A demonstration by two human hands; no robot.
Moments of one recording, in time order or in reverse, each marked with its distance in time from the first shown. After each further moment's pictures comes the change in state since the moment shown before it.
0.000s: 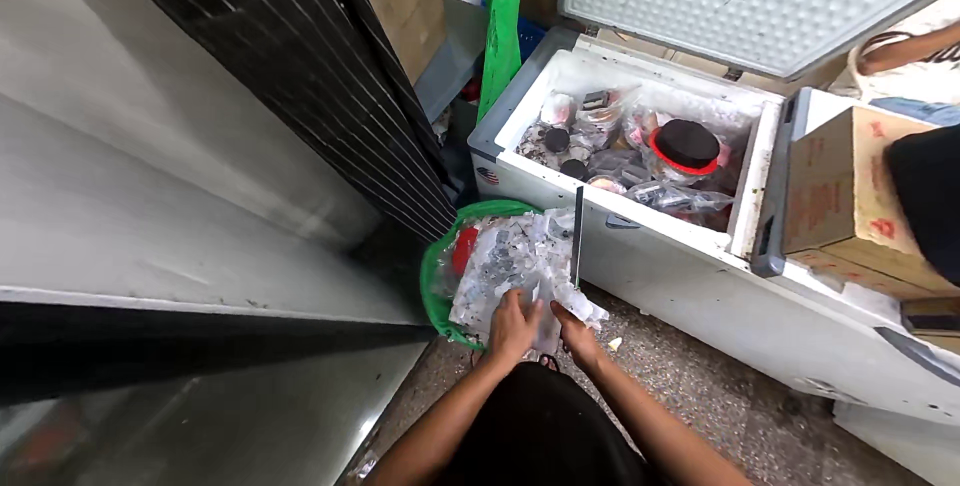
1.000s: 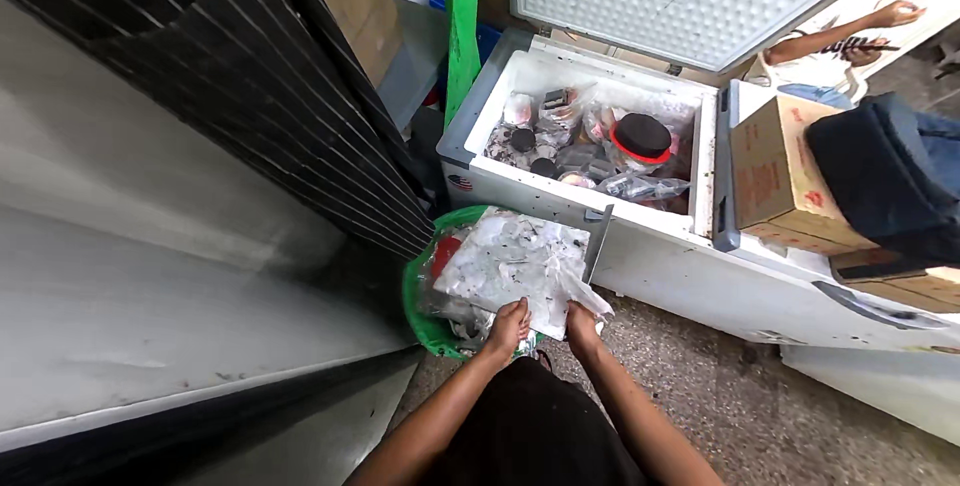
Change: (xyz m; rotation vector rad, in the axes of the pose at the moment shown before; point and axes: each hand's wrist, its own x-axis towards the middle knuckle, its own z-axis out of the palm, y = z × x) left_hand 0.016 -0.010 -0.019 -1.056 -0.429 -0.098; right_hand 0.013 -0.008 0.015 0.203 0.410 0.168
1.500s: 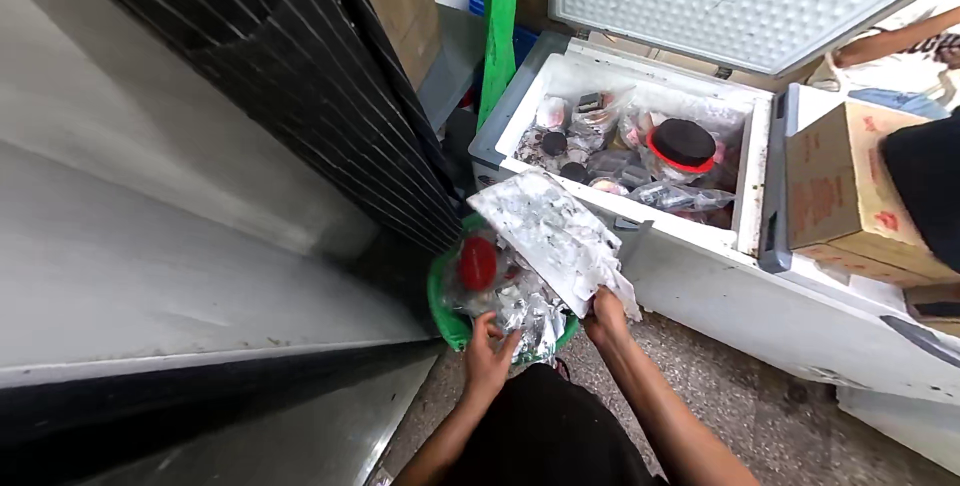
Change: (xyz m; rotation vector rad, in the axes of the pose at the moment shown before) left_hand -0.065 -0.013 -0.046 0.643 0.502 0.369; right_hand -0.005 -0.063 0.017 0.521 -0.039 0.082
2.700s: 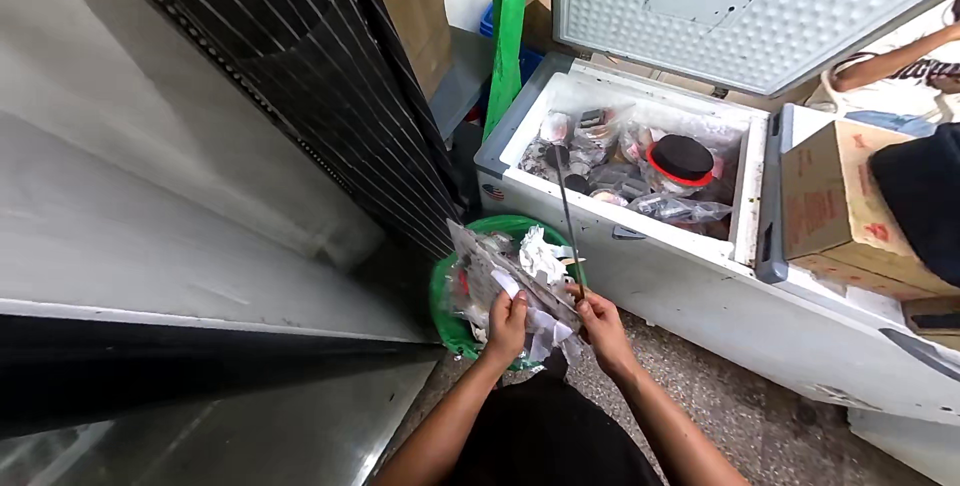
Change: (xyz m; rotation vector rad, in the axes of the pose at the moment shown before) left_hand 0.026 0.062 0.031 -0.463 0.026 0.245; right_hand -0.056 -0.023 -0.030 -0.442 -0.630 -0.527
